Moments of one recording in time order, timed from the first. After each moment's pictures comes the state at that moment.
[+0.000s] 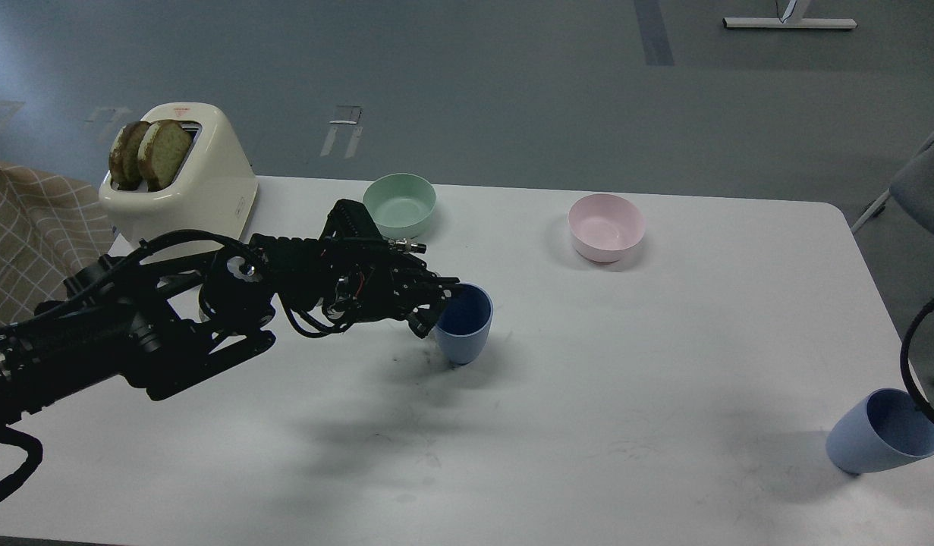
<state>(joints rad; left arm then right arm) -0.87 0.46 -0.31 -1.21 2.14 -0.21 -0.32 0.40 -0.38 1.74 0.96 -0.36 0.49 0.18</state>
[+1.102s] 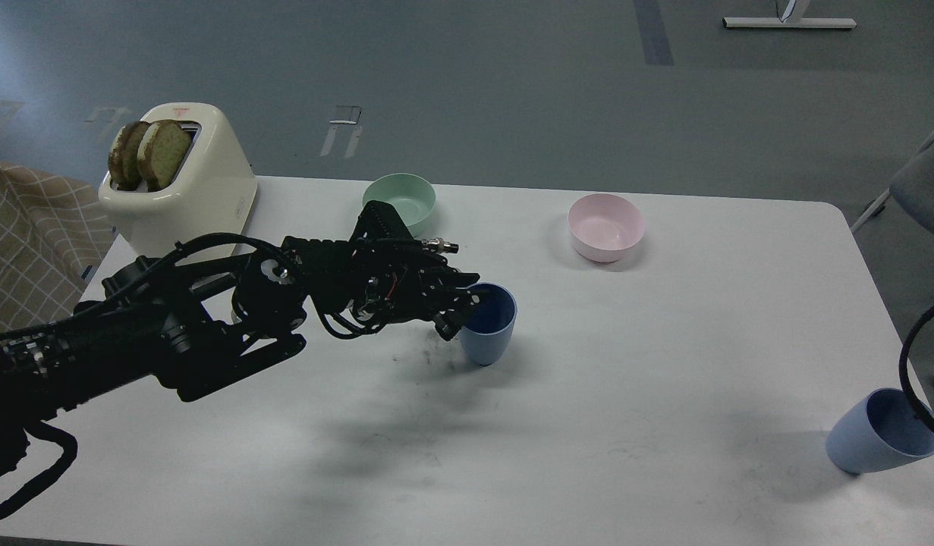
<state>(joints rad) -0.88 0.38 -0.31 -1.20 2.12 -0.23 -0.25 0.38 -0.38 1.75 0.97 -0.36 0.49 0.18</state>
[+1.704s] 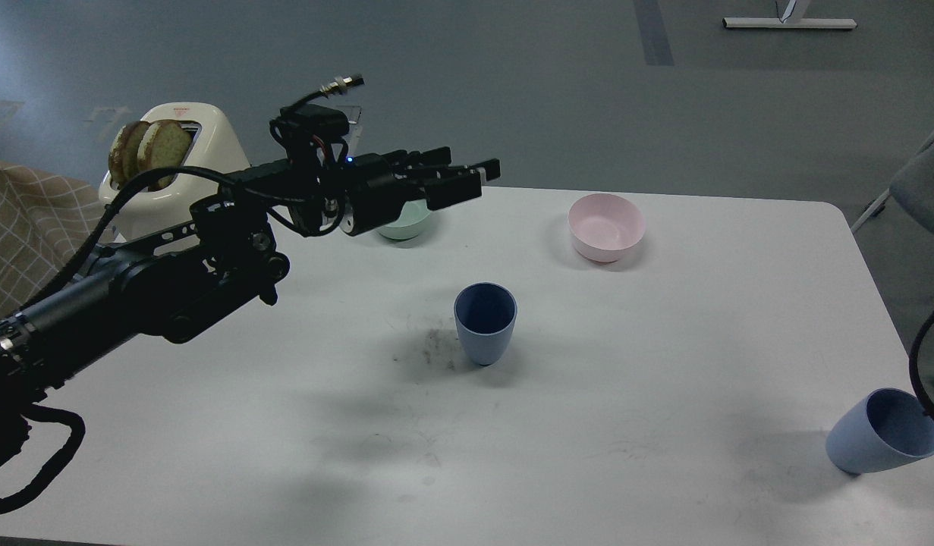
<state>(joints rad) -0.86 0.42 -0.73 -1.17 1.40 -0.14 -0.26 0.38 -0.39 1.79 0.96 -0.36 0.49 0.18</state>
